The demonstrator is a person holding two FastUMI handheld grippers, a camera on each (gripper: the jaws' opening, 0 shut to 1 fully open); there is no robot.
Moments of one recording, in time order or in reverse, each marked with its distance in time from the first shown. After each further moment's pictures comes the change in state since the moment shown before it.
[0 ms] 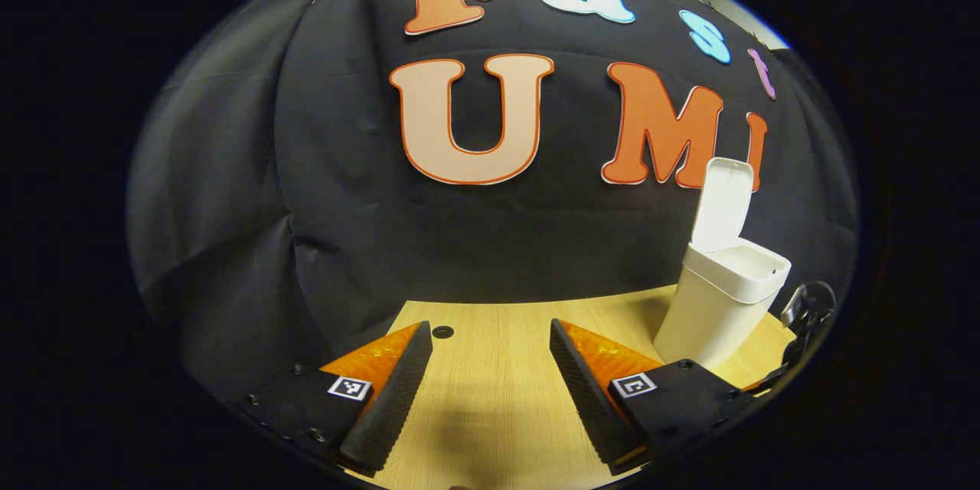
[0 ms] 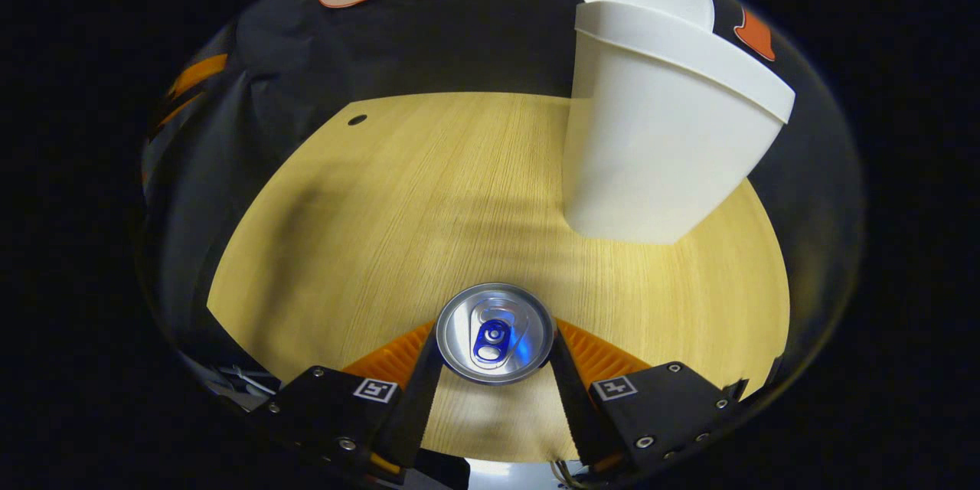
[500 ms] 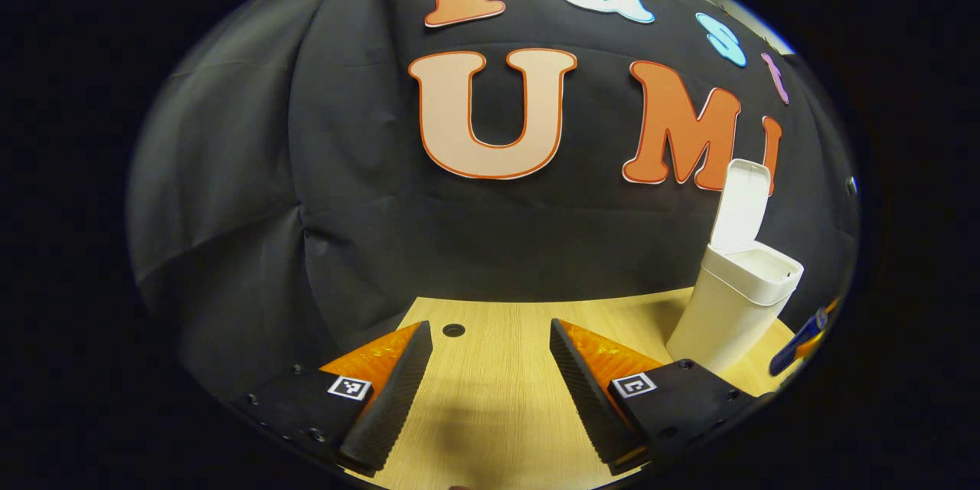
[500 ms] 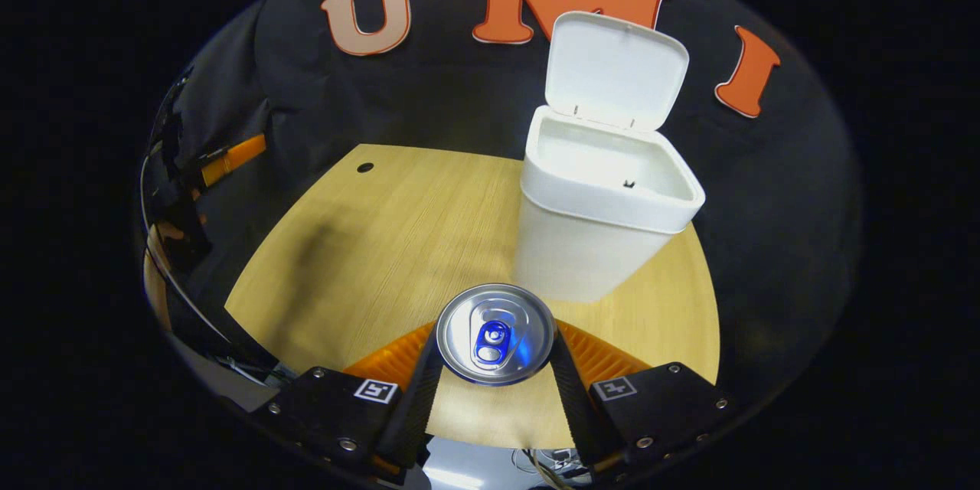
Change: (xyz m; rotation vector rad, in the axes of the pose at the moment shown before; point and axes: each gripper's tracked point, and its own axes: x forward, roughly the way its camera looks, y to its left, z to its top) left arm 0.012 0.020 -0.013 -0.032 0.001 0.040; right arm -0.113 -0.046 0.089 -0.077 -0.119 -0.030
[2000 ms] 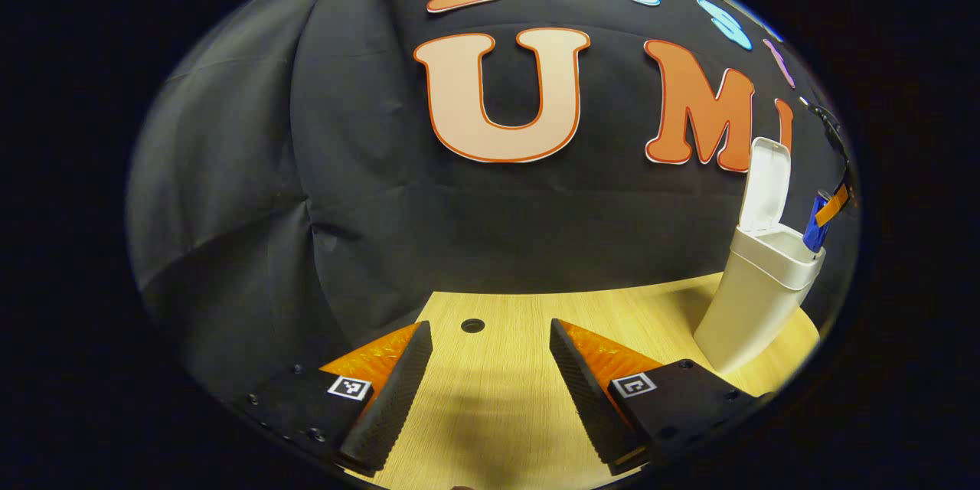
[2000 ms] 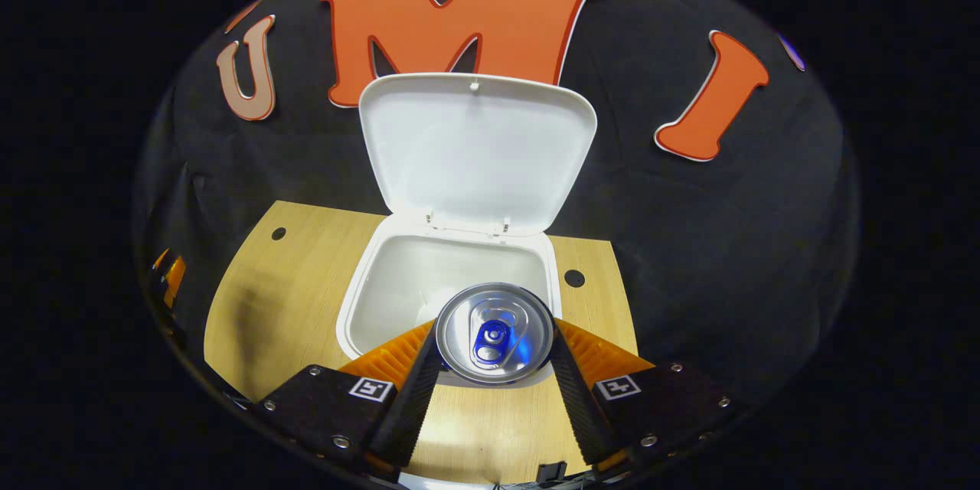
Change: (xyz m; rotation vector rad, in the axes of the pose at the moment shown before) left arm 0.030 0.019 -0.019 0.039 0.042 0.056; right arm 0.069 -0.158 0.152 0.094 -0.003 -0.185
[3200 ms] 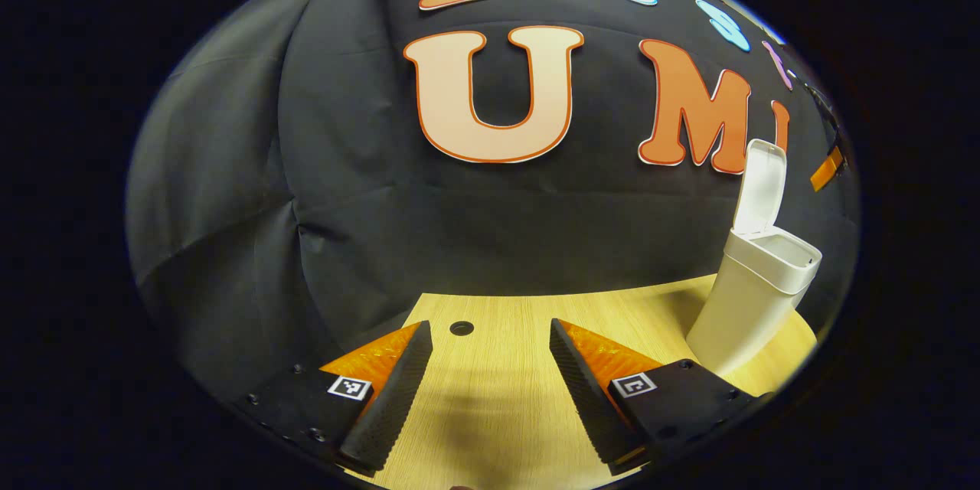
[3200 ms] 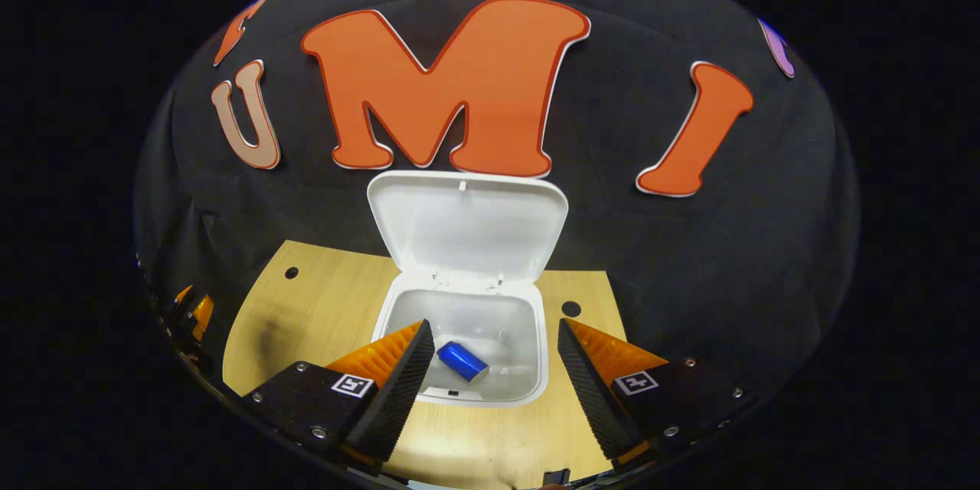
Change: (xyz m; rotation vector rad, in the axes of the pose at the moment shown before) left arm 0.010 -0.011 0.007 -0.004 -0.008 -0.040; right arm -0.053 -0.007 0.081 0.023 -0.139 0.001
